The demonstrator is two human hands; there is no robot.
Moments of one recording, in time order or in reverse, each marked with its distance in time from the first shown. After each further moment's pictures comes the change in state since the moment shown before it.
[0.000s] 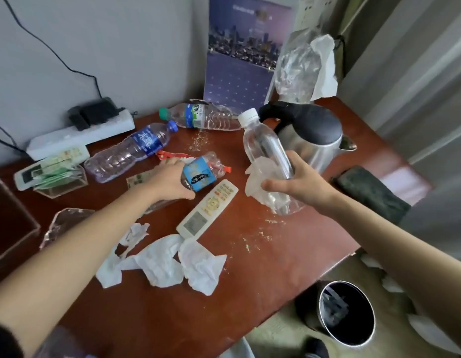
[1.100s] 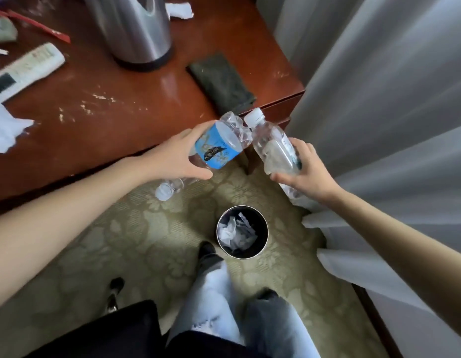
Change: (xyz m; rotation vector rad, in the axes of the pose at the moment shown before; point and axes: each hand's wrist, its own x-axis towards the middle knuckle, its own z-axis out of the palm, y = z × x) left_hand -0.105 0.391 0.205 -0.423 -0.061 0.235; right_hand -0.191 0.314 -0.274 -0.341 -0.032 -0.102
